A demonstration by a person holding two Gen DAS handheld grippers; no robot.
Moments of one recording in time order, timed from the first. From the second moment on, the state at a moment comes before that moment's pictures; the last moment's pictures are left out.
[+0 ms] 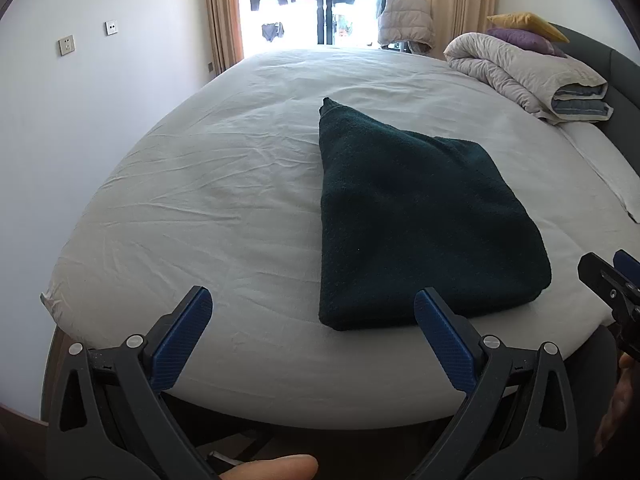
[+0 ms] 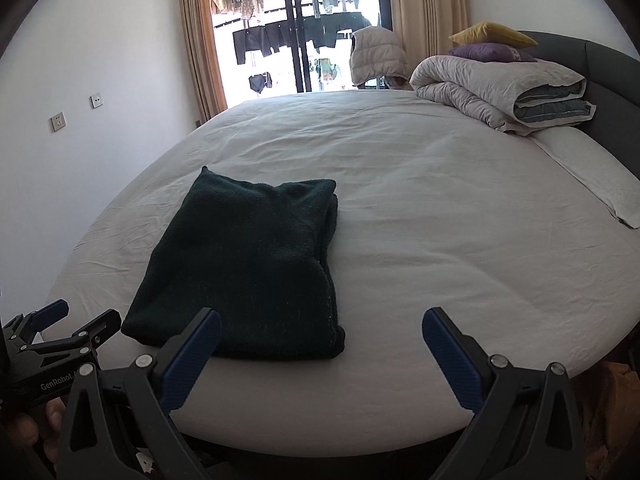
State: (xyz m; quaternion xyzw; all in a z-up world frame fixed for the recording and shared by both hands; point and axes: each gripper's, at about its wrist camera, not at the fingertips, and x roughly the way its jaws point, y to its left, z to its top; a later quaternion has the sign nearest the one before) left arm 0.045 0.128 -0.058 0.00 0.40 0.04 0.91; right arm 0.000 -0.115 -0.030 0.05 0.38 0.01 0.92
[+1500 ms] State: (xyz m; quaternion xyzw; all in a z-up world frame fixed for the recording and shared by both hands) left arm 0.053 0.120 -0.073 -0.01 0.41 0.04 0.91; right arm 0.001 -0.110 -0.039 0.04 0.40 0.02 0.92
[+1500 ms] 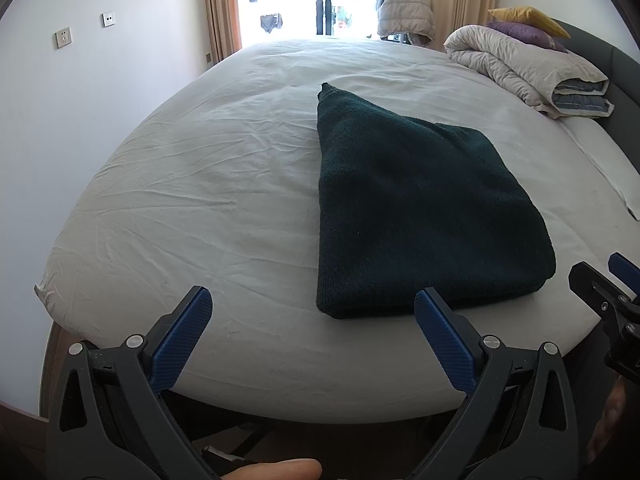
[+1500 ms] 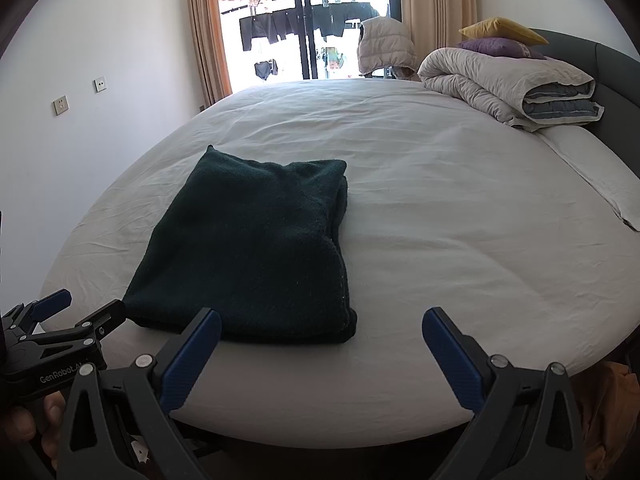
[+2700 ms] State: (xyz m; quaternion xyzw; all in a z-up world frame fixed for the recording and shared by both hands) left arm 0.052 0.121 -0.077 -0.01 0.42 0.04 0.91; right arm 0.001 -0.112 -0.044 0.04 0.40 0.02 0.91
